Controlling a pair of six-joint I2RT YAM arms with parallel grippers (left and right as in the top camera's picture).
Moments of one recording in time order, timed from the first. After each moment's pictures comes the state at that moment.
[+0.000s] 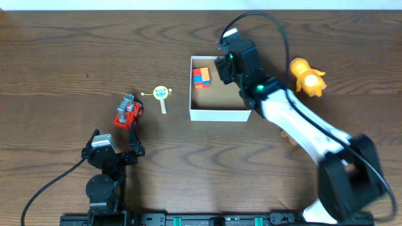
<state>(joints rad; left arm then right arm) 0.02 0.01 0.02 -0.12 -0.08 -0.14 0.50 1.75 1.24 -0.09 0.21 -0.02</state>
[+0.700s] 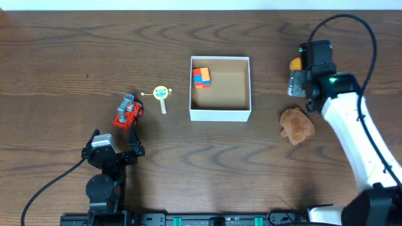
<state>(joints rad) 0.02 0.01 0.02 -0.12 -0.08 -0.14 0.13 1.54 1.26 -0.81 0.38 0.22</state>
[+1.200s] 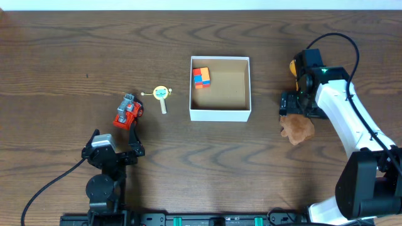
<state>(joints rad) 0.02 0.01 0.02 -0.12 -0.08 -0.14 0.10 1.70 1.25 -1.06 0.19 0.26</state>
